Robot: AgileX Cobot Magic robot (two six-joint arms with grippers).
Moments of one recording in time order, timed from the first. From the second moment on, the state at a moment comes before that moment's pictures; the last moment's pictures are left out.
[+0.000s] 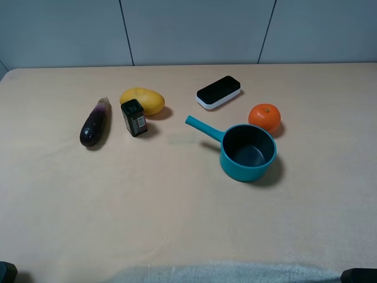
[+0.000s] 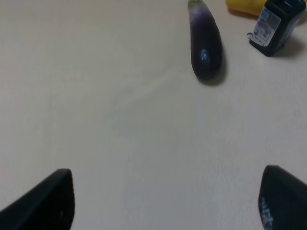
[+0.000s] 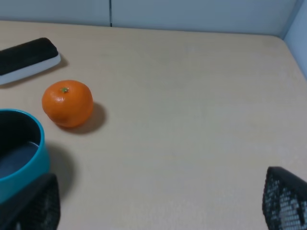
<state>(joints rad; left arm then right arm) -0.09 0.05 -0.48 0.03 1.07 -0.01 -0.01 -0.01 -0.49 0.03 1.02 -0.08</state>
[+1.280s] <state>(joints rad) -0.09 0.05 -0.48 0.03 1.07 -0.01 -0.01 -0.01 -0.49 0.03 1.02 -0.08</state>
